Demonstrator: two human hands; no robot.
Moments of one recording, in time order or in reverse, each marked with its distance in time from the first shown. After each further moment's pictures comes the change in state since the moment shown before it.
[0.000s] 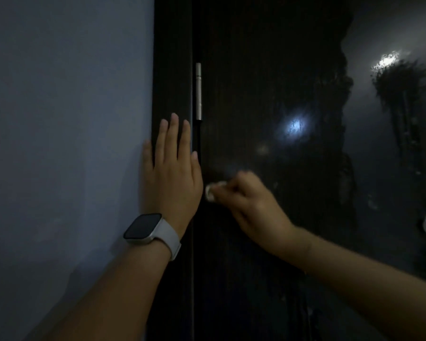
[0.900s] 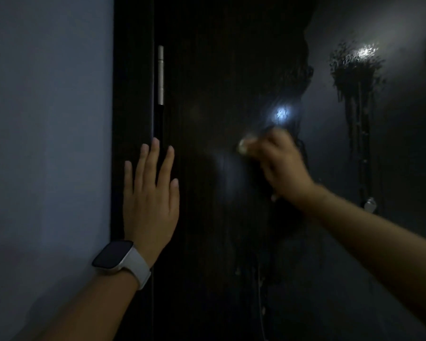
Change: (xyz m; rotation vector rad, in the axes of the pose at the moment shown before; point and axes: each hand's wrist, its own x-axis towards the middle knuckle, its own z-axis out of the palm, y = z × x) left_hand -0.067 0.030 -0.006 -0.036 -0.113 0.027; right_hand -0.029 0.084 -0.075 -0.133 0.111 0.101
